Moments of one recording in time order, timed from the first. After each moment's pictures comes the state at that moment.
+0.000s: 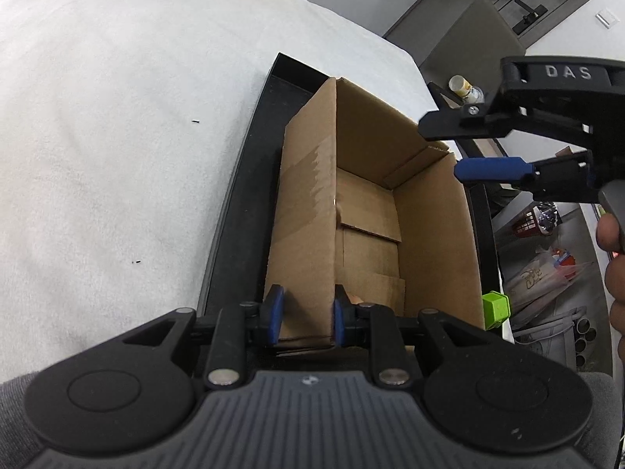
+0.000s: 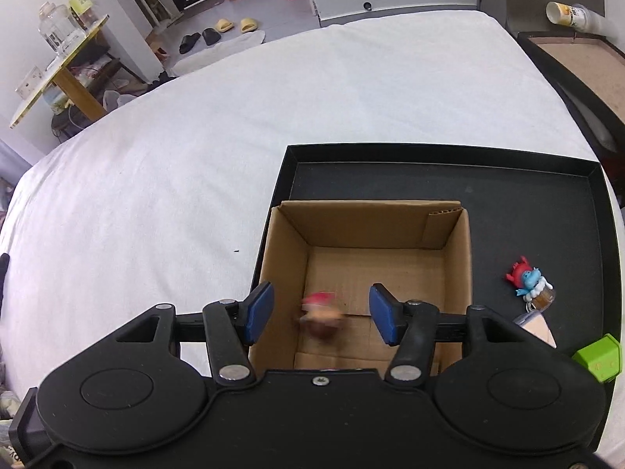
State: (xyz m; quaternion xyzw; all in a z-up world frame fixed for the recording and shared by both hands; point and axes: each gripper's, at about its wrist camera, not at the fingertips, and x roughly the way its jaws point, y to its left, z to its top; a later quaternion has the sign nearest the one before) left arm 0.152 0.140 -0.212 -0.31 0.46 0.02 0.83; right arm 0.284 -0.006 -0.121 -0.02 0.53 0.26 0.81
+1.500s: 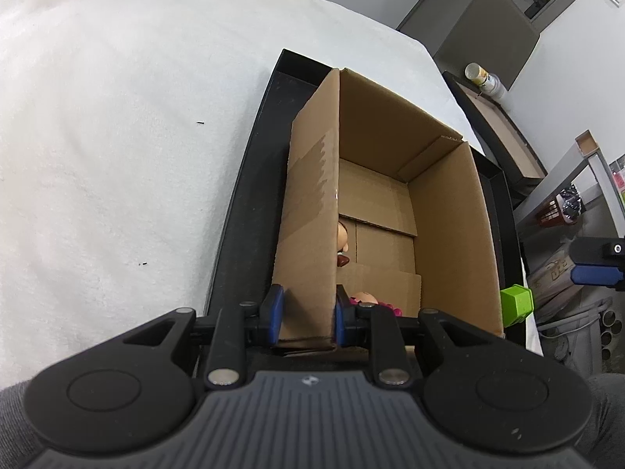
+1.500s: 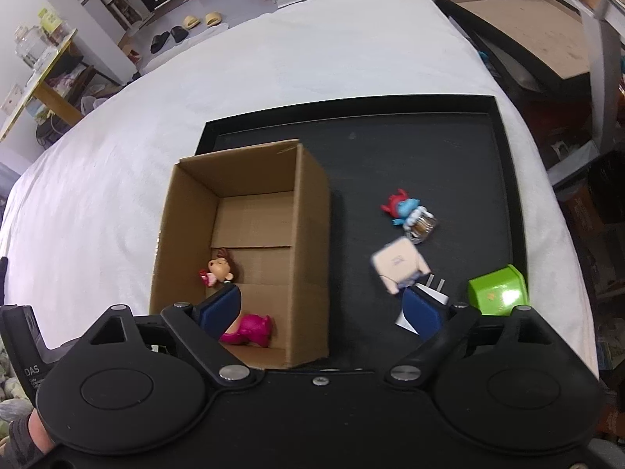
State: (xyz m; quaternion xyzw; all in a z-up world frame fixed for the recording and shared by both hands) left arm 0.162 0.124 -0.211 -0.27 0.47 0.05 0.84; right arm 0.274 -0.148 -0.112 0.01 0.57 0.23 0.79
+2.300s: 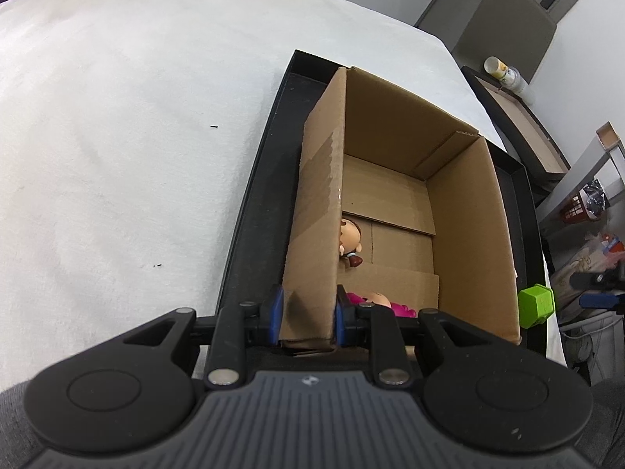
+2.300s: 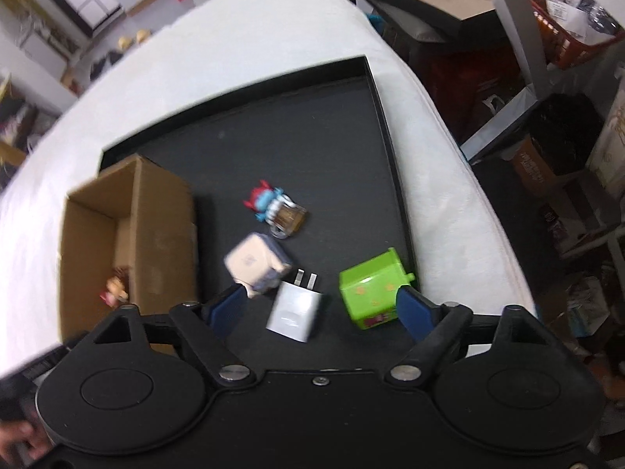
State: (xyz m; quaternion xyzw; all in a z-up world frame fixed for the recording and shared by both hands) left arm 0.166 0.114 -0.207 -0.24 0.49 0.09 0.83; right arm 0.314 -0.242 -0.167 0.03 0.59 0.15 0.79
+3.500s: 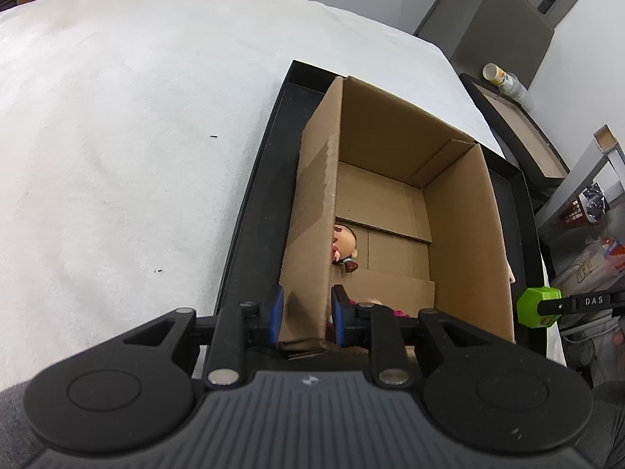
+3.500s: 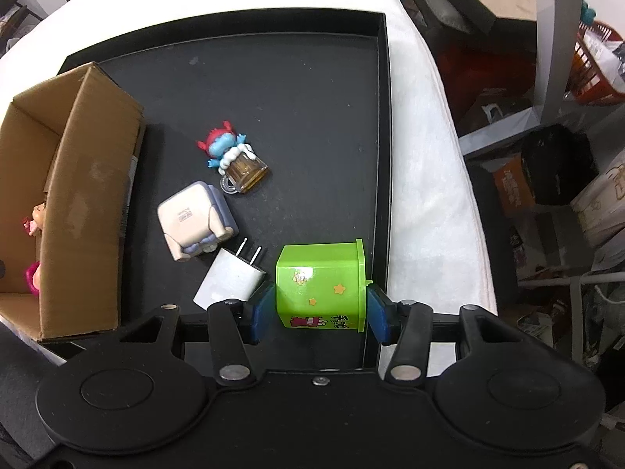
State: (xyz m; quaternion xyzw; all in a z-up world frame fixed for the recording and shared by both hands) left arm 0.161 0.109 -0.200 -0.24 0.47 0.09 0.84; right arm 0.318 -0.225 -0.205 -0.11 0.61 0.15 0.77
